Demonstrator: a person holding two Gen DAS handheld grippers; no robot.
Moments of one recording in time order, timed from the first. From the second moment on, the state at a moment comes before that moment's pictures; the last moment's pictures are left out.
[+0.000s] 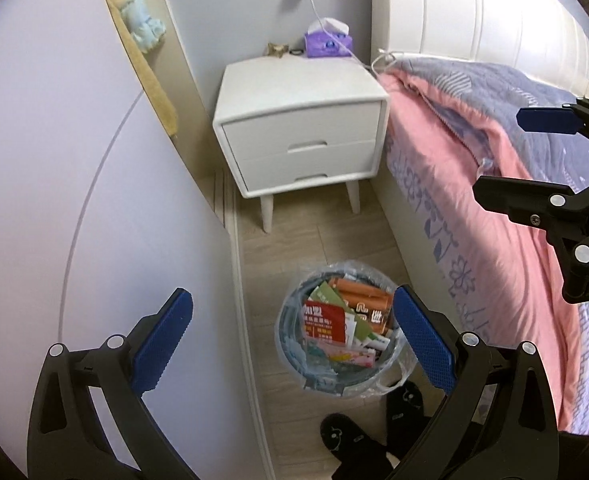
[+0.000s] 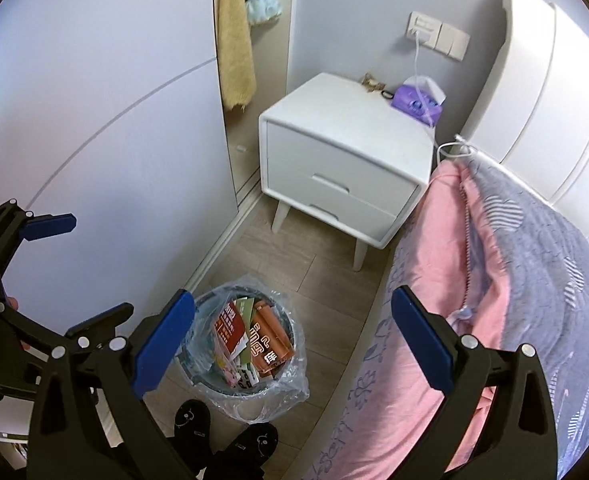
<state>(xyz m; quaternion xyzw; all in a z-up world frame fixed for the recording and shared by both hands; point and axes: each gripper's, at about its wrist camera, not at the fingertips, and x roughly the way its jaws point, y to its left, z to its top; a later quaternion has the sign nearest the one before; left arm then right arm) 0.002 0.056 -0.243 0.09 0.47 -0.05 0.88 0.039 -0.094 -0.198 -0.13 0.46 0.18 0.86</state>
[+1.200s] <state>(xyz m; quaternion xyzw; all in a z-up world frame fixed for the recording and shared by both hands) -0.002 0.034 -0.103 0.08 0.37 -0.01 0.92 0.024 -0.132 -0.094 -0.12 0.41 0.13 0.90</state>
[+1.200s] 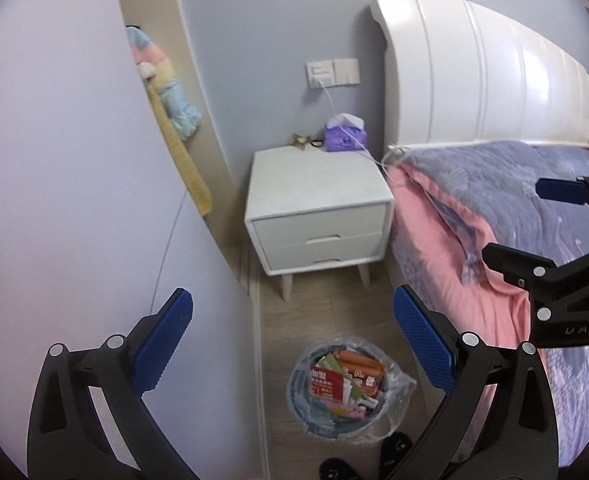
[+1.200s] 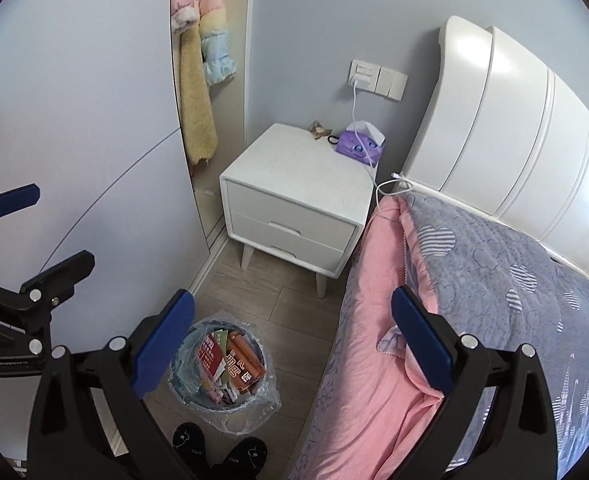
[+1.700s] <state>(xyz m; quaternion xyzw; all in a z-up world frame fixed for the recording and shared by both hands) -0.010 0.040 -0.068 0.05 0.35 0.01 0.94 0.015 -0.133 -0.062 -0.12 0.39 0.12 0.91</state>
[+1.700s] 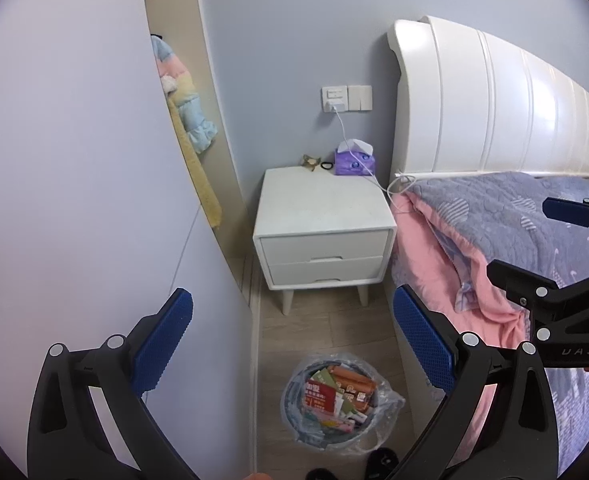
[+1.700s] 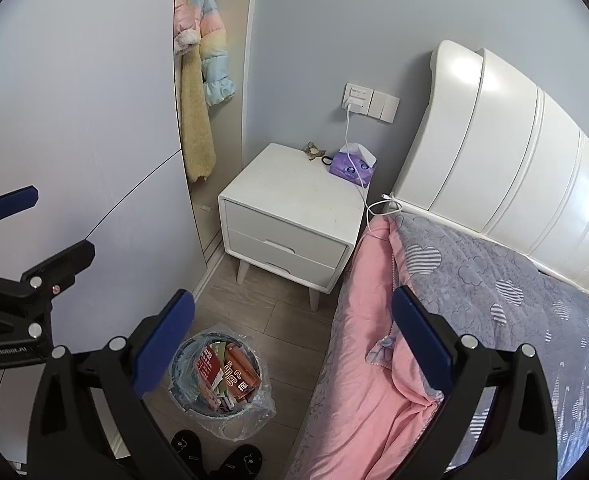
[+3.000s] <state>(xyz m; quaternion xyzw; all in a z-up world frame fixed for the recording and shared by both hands) 0.007 0.058 -0.068 0.03 0.36 0.03 0.93 0.021 -0.118 -0.052 -0.10 0.39 0.12 0.91</state>
